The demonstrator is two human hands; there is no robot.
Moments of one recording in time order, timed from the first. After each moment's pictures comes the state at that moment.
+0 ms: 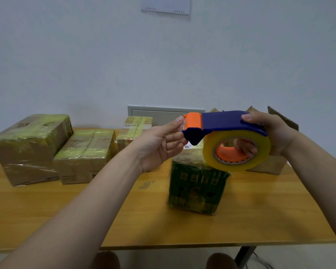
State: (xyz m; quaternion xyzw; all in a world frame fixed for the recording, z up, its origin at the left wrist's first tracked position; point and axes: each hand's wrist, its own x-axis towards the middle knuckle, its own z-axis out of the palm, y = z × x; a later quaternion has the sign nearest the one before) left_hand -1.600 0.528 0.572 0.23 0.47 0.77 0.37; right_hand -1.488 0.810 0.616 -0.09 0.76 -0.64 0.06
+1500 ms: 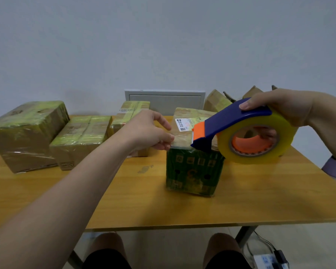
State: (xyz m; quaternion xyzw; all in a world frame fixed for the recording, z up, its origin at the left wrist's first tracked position) left_hand -1.598 0.522 0.574 0.25 0.82 0.49 0.17; right_hand -1.464 0.809 0.648 0.03 0.83 -0.52 0.18
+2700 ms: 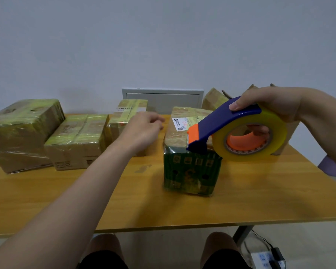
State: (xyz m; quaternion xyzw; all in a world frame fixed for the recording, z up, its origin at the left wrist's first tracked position) left_hand -1.622 0.535 0.543 0.27 0.86 0.44 0.02; right_hand -1.478 0.798 0.651 0.05 0.86 -0.48 0.18
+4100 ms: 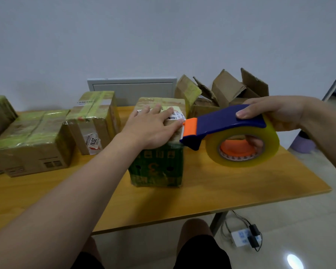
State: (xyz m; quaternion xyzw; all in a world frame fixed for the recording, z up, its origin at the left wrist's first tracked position) left_hand -1.606 0.638 0.526 0.40 0.92 0.07 -0.02; right_hand -1.420 0.880 0.607 0.09 0.84 -0.52 0.16
